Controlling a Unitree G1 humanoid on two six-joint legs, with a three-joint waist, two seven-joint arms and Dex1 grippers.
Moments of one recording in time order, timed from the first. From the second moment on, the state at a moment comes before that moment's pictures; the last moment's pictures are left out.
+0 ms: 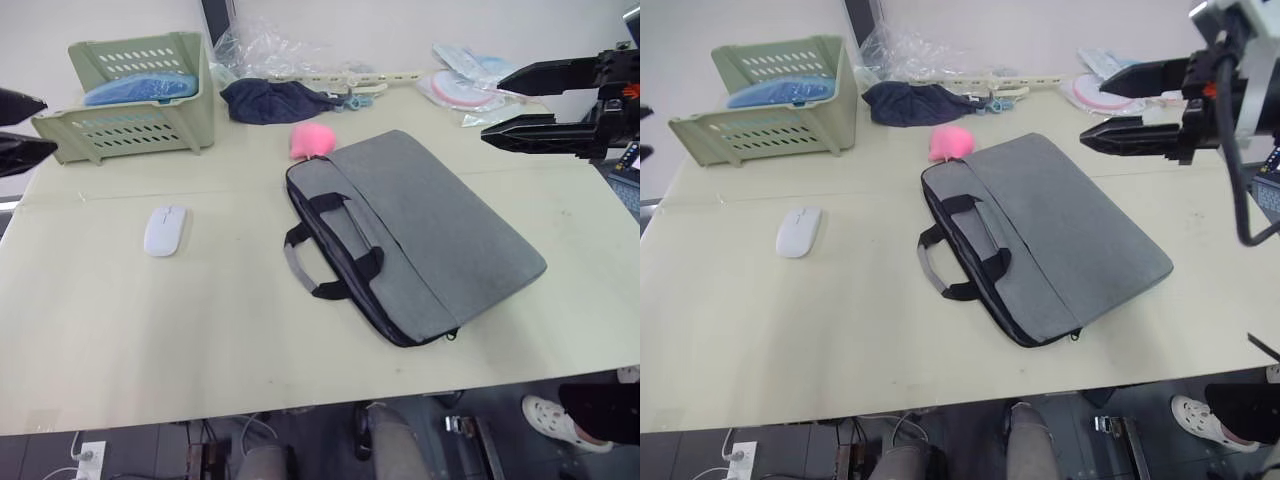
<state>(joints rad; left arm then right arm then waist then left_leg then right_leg) -0.63 1.43 0.43 0.28 -0.78 0.82 -1.35 -1.11 -1.16 0.03 -0.01 0.56 0.82 1.25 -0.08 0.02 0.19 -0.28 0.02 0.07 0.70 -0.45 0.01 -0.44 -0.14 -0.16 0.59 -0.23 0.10</state>
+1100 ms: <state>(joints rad) -0.47 0.74 0.47 0.52 -0.42 0.22 -0.65 -0.92 -0.92 -0.09 -0.34 0.73 1.07 0.95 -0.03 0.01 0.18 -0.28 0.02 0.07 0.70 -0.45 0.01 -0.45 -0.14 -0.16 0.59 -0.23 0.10</state>
